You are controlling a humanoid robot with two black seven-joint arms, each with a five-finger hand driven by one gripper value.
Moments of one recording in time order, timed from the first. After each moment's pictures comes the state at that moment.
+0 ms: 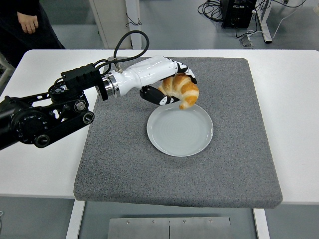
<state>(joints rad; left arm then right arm) -1.07 0.36 -0.30 -1.20 1.53 0.11 -0.31 -0.10 0.00 0.02 0.13 -0.10 0.03 0.41</state>
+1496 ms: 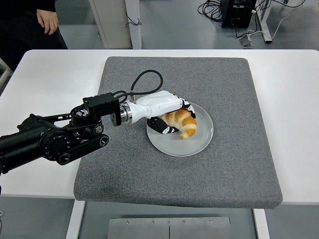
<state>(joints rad) -1.01 0.24 -0.18 -1.05 1.58 0.12 -0.31 -0.10 0.00 0.02 0.13 -0.10 0.03 0.41</state>
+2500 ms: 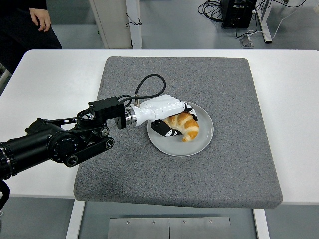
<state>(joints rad) -1.00 0.19 -0.18 -0.99 1.58 0.12 -0.31 -0.10 0.00 0.02 0.13 -0.10 0.03 0.41</state>
